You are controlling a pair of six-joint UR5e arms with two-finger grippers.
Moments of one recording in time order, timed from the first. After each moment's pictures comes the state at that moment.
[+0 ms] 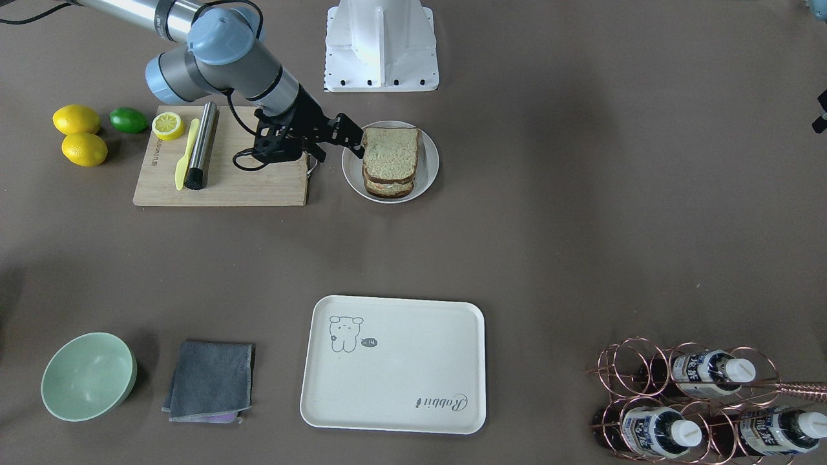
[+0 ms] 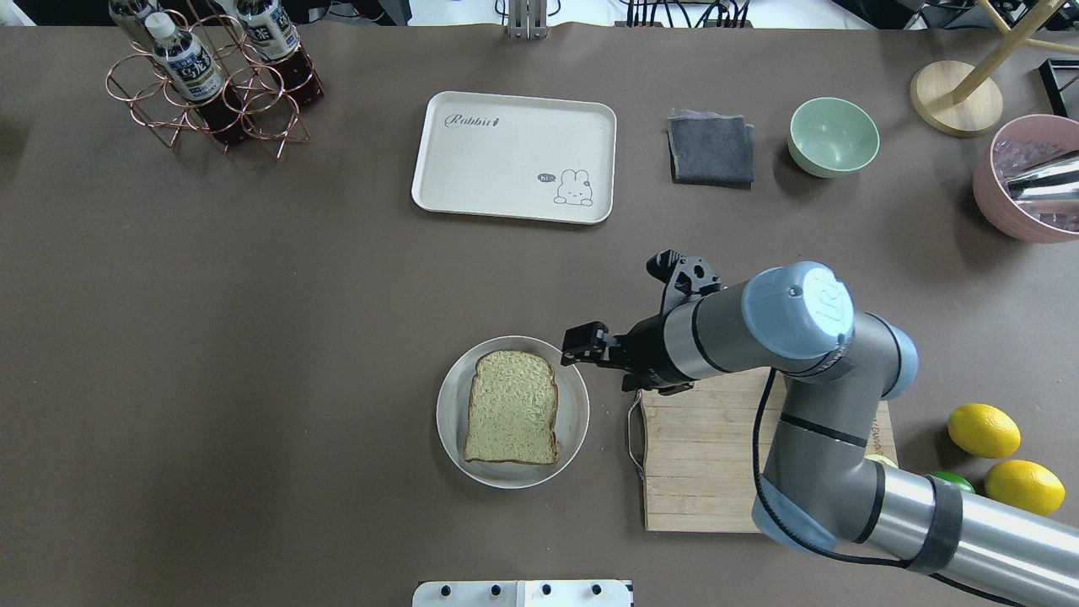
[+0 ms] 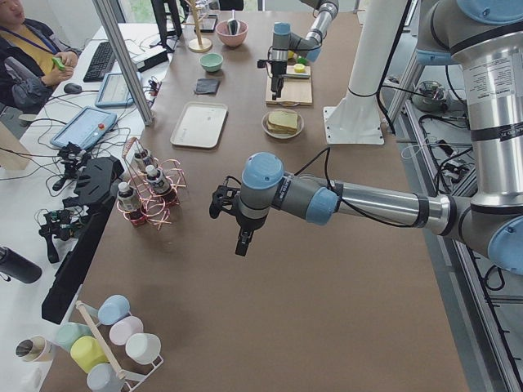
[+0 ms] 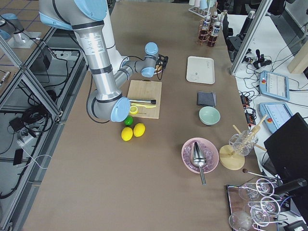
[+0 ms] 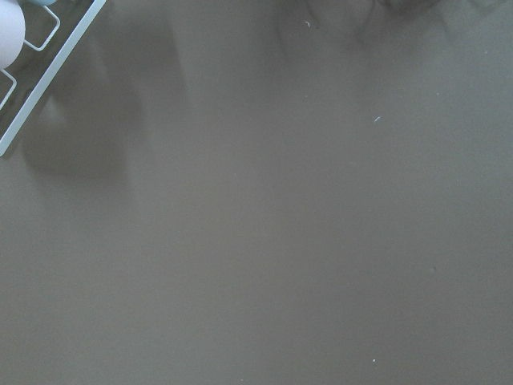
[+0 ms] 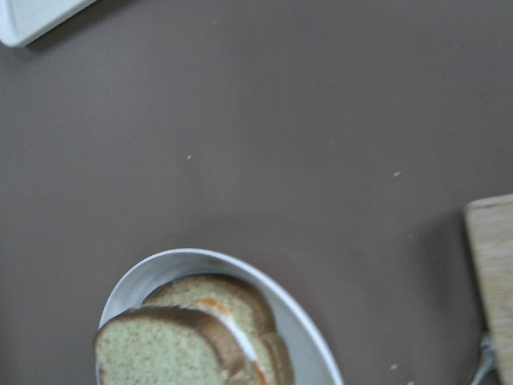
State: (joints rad) left arm -1.48 -1.34 -1.94 -1.80 -2.34 -0.16; right arm 0.49 -1.23 1.78 -0.90 1.96 1.67
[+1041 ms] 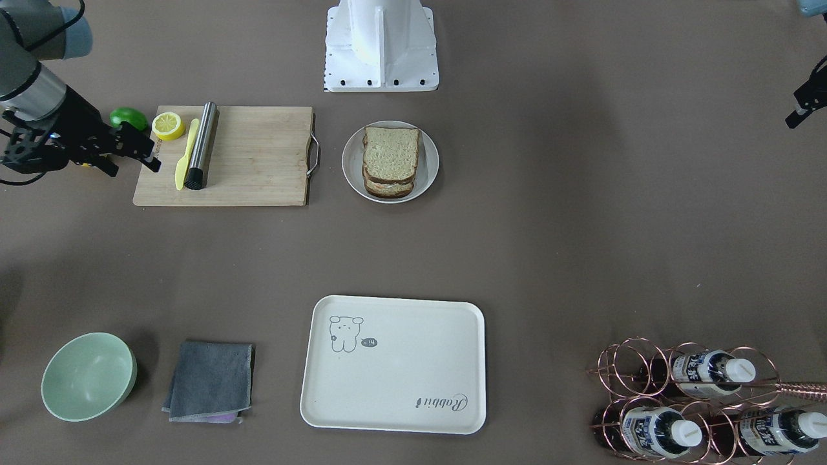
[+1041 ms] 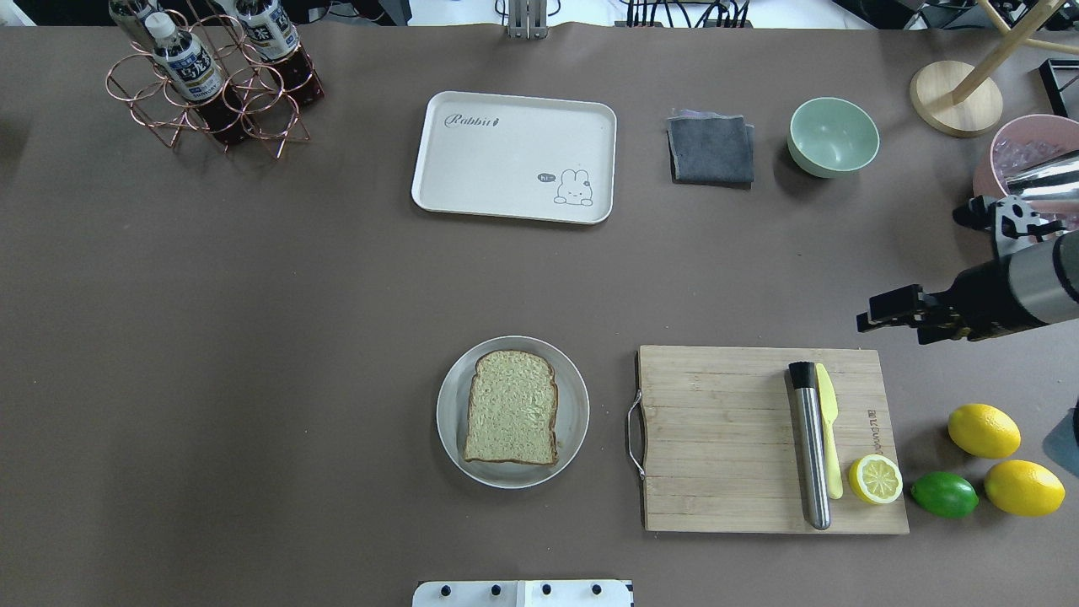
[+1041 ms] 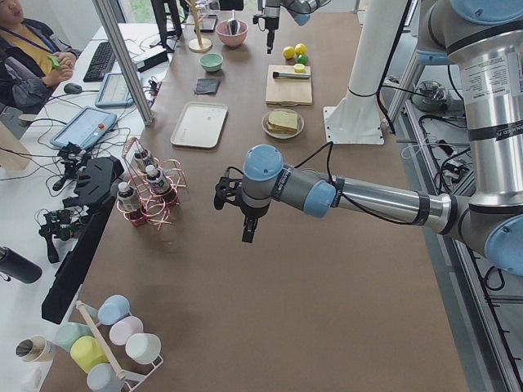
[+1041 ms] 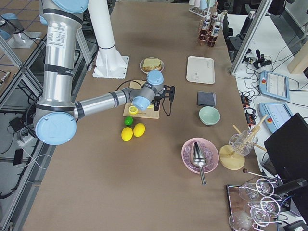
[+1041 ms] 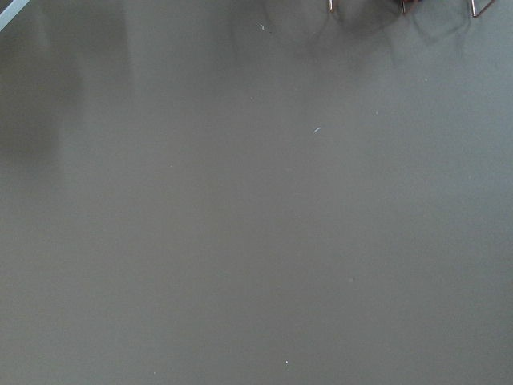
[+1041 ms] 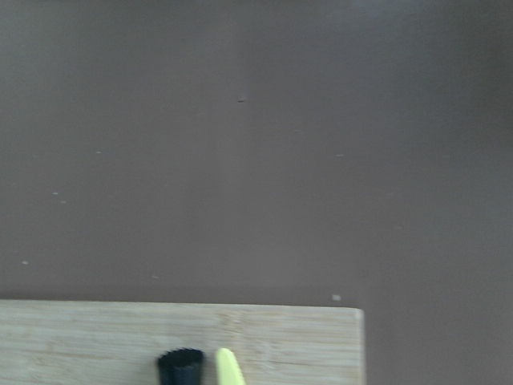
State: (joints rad) left arm -1.41 -1.34 -1.98 -1.80 -2.40 -0.29; right arm 0.94 -1.75 1.90 -0.90 2.28 1.06
